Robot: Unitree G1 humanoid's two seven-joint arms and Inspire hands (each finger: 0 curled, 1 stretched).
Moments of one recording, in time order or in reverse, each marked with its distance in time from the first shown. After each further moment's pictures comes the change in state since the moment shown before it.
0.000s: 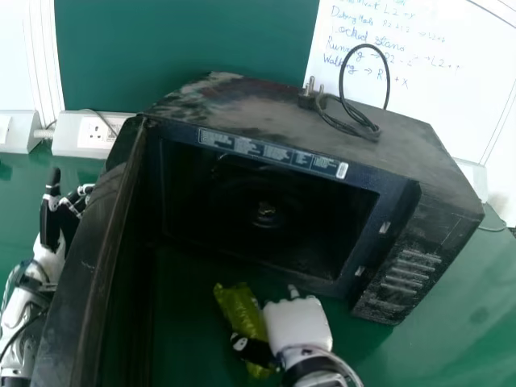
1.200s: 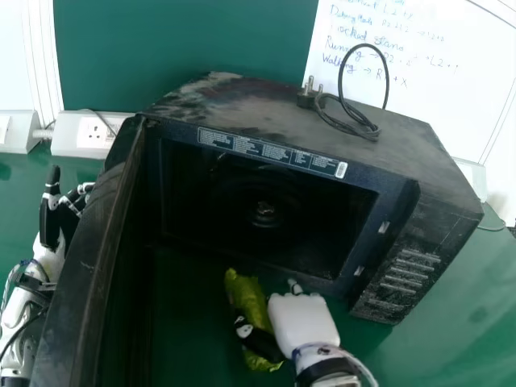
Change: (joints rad) left arm 0.001 -0.002 0.001 -0.006 0.001 0.000 0.002; right arm 0.010 0.045 -0.141 -0.030 0.272 0.060 -0.175
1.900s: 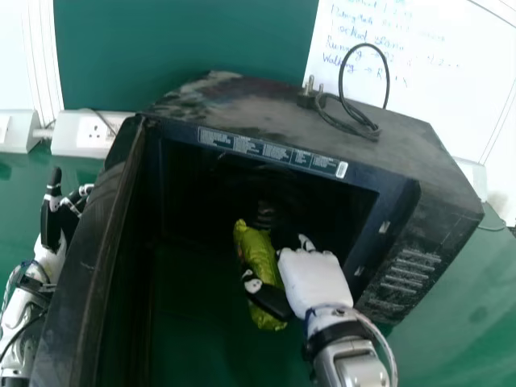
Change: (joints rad) left arm 0.000 -0.002 0.000 0.011 0.001 -0.004 -0.013; right arm -0.218 -0.011 -0.058 0.057 0.059 0.018 0.003
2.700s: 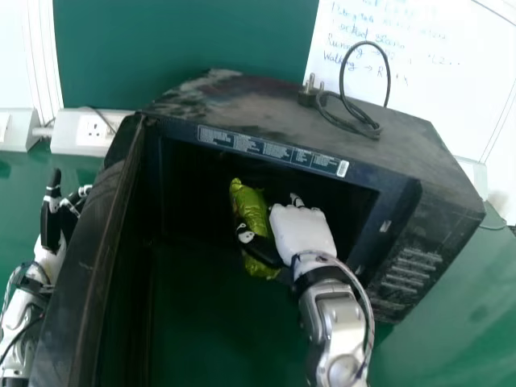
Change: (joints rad) left arm 0.000 0.000 0.001 0.018 0.000 -0.017 -0.009; right arm -0.305 -0.063 0.025 0.417 0.085 0.075 -0.232
